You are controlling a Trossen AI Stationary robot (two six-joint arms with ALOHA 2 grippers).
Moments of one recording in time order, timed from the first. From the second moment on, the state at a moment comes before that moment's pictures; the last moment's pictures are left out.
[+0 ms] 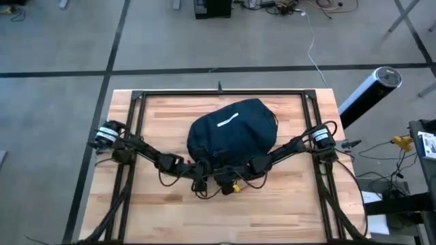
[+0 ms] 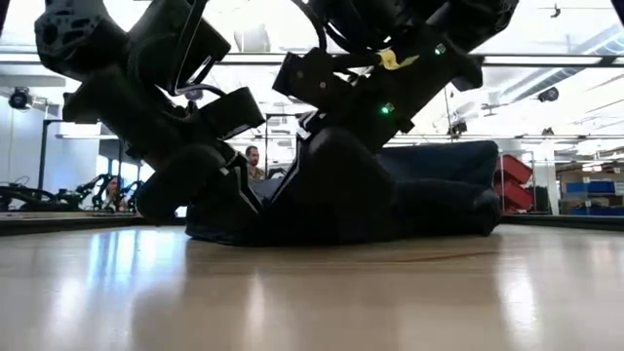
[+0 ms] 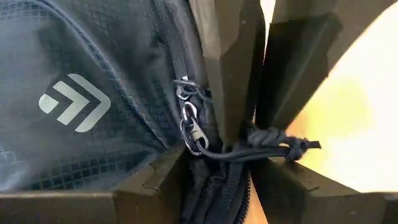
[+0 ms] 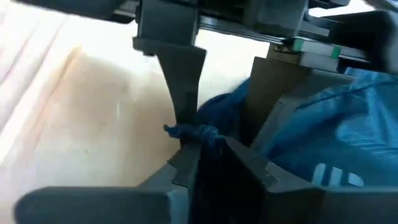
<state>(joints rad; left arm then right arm) -0.30 1.81 0.69 0.32 -0.39 -0.18 0.24 2.02 1.18 0.10 0.35 -0.17</state>
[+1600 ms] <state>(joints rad) -0.30 1.81 0.62 0.43 -0.39 -0.20 0.30 1.76 0.96 0.03 0.52 0.07</state>
